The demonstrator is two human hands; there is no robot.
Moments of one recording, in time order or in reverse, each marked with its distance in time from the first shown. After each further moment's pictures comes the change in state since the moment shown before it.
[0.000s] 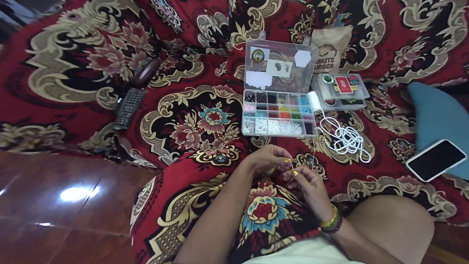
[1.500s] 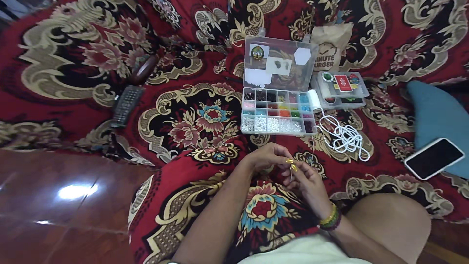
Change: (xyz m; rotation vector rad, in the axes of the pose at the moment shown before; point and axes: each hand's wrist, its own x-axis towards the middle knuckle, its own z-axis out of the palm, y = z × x) left_hand 0.005 -0.008 -0.005 0.090 -0.104 0.165; right_hand 0.001 -0.004 0.002 0.049 -0.003 0.070
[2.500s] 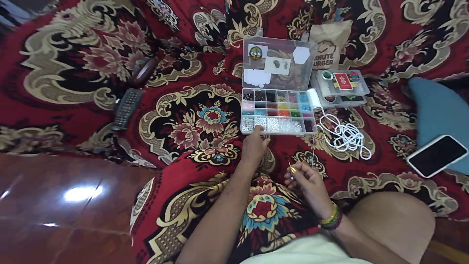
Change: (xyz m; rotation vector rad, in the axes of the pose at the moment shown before) left_hand 0.000 0.020 -0.001 0.866 0.831 -0.400; right_hand -0.001 -0.001 -0.001 -0.034 0.005 -0.005
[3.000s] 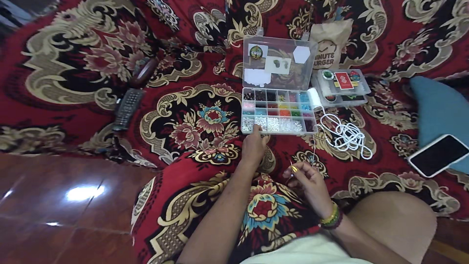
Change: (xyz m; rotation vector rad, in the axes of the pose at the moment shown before) left_hand 0.002 -0.001 0.001 0.020 -0.001 -0.008; right_hand 0.001 0.001 -0.001 -0.036 0.022 -0.007
